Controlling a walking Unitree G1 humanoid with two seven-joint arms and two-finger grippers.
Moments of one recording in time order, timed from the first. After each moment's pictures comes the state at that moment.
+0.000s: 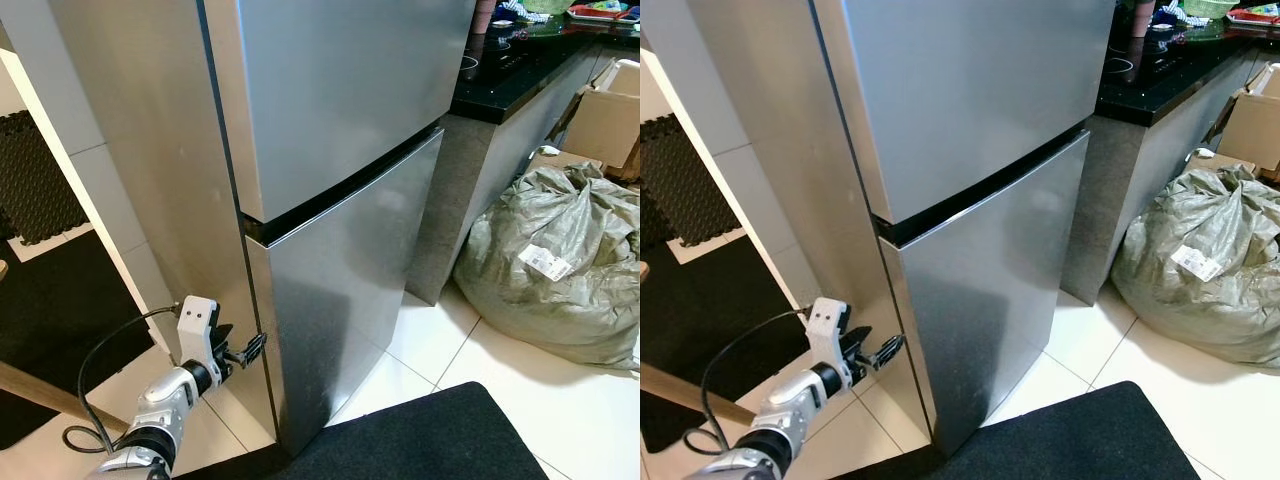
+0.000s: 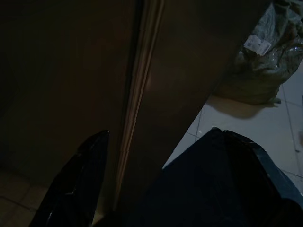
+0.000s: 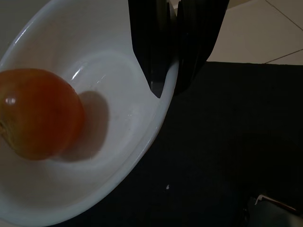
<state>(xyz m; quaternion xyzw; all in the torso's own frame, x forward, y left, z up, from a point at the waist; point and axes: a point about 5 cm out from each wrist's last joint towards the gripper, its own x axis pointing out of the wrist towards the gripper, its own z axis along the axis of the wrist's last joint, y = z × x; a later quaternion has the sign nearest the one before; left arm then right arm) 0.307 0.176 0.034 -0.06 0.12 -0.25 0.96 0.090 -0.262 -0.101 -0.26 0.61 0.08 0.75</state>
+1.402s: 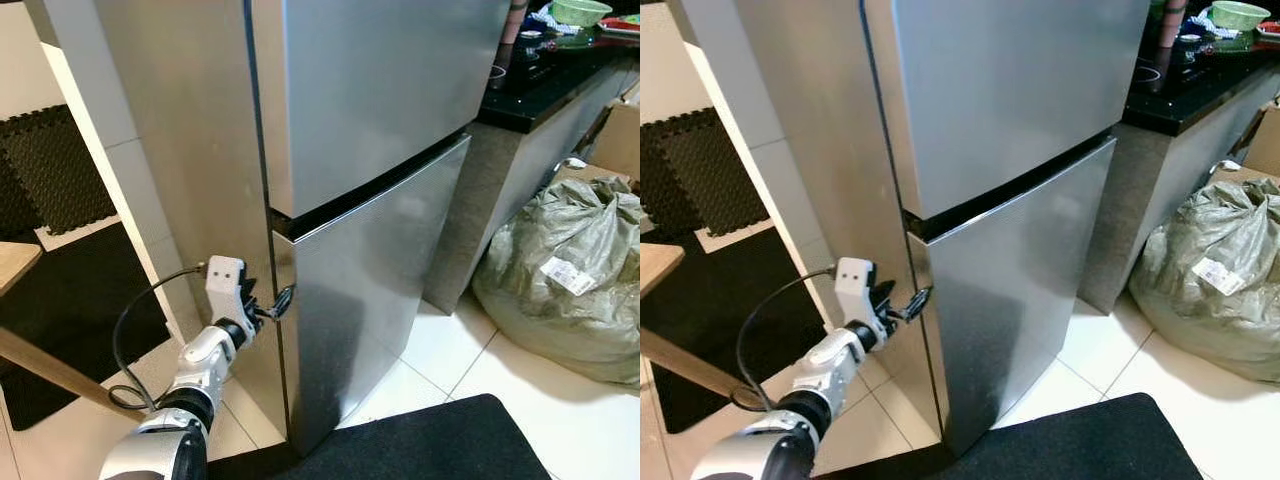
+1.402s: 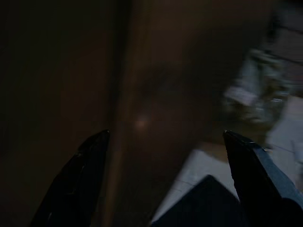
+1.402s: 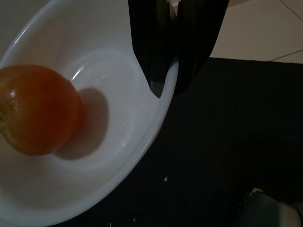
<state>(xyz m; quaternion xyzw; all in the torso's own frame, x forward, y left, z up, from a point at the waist) 0.343 0.108 0.080 -0.10 0.04 -0.29 0.95 0.091 -0.261 -0.101 -0.26 0.61 0.08 0.75</state>
